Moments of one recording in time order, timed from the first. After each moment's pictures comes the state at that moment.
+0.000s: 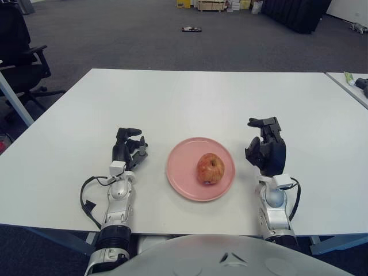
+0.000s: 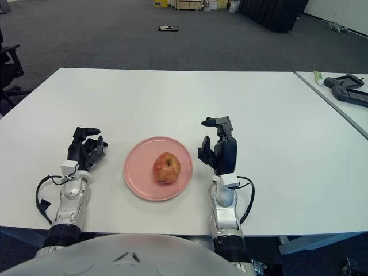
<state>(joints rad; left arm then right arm) 0.06 0.00 0.15 0.36 0.00 -0.42 0.12 0.18 0.10 -0.03 0.16 -0.13 -0.66 -0.25</state>
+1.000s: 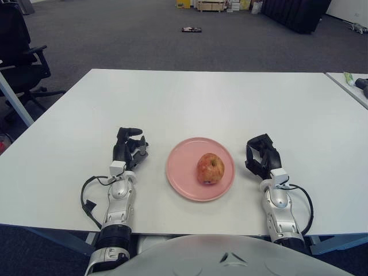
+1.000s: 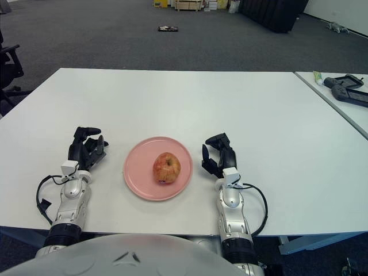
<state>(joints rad) 0.06 0.00 0.15 0.37 -0.01 -0.43 0.11 0.15 0.02 -0.05 0.23 -0.07 -0.34 -0.10</state>
